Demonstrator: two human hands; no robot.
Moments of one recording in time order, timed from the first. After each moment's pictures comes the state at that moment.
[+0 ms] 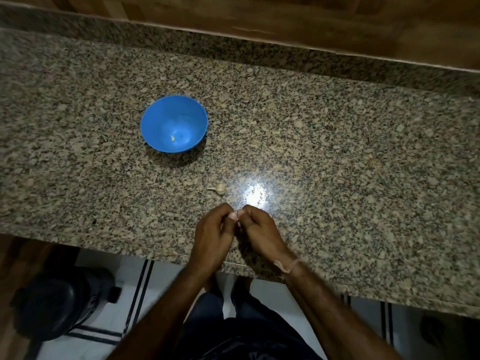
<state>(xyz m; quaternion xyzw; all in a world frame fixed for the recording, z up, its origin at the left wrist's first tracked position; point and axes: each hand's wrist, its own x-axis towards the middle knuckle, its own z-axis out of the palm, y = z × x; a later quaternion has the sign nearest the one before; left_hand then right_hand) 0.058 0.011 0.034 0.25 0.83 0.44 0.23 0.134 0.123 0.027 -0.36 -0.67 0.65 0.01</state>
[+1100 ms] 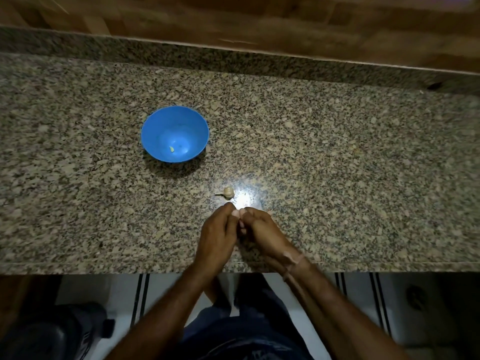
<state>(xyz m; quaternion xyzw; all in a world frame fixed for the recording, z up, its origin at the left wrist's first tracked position) 0.020 -0.017 0.021 0.32 0.78 0.46 0.28 0.108 0.078 0.049 -0.44 -0.55 0.71 0.05</state>
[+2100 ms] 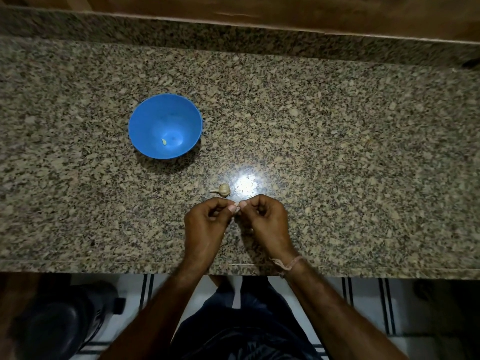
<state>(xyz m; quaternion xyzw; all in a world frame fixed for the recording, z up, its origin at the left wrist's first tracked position) 0.008 0.003 0.037 0.19 0.80 0.49 0.28 0.111 0.107 0.018 -0.44 -0.64 0.61 0.17</state>
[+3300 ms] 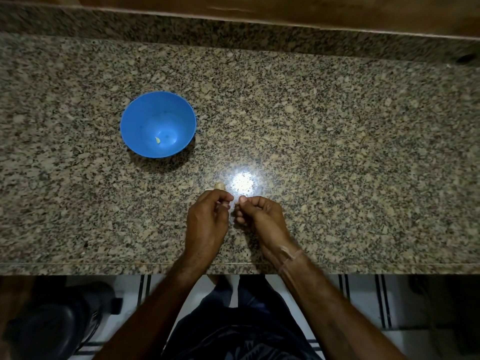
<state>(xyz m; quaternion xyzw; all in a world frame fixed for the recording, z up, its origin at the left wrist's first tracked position) 0.007 0.013 0.038 0.30 0.83 0.41 0.22 0.108 0.109 0.015 -0.49 -0.39 0.76 0.14</state>
